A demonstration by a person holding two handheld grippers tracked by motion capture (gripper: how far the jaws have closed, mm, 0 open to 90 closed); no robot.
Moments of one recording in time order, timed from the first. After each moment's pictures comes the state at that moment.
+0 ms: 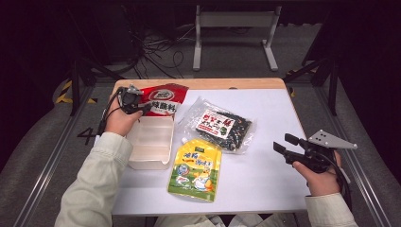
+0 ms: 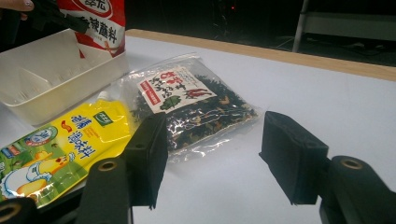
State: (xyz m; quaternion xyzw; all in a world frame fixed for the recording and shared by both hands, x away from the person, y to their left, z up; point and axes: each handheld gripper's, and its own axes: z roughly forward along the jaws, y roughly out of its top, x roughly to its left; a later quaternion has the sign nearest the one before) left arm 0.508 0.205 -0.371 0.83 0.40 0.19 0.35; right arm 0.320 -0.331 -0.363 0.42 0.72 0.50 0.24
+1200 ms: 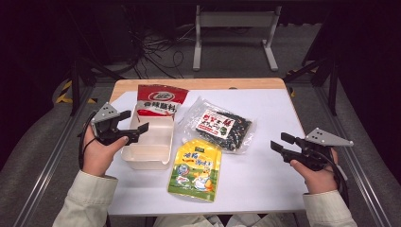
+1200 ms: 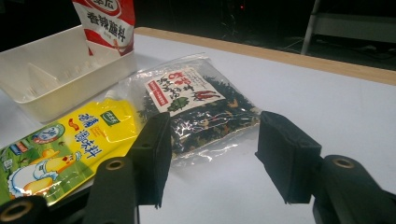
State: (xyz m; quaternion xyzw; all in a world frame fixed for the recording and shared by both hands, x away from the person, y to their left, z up) left arm 0.388 0.221 -0.345 0.77 0.37 0.20 0.48; right arm 0.325 -0.325 -0.361 0.40 0.73 0.50 0.23
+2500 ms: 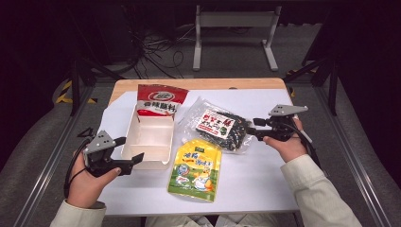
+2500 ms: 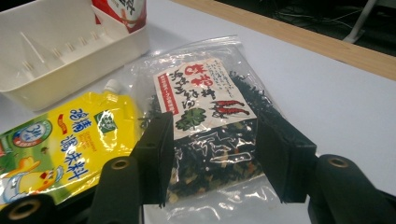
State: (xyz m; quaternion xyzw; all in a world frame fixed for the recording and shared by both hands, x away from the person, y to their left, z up) left arm 0.320 0.234 -0.359 0.80 0.37 0.18 0.44; right arm 0.417 -0.271 -0.362 0.36 0.81 0.44 0.16
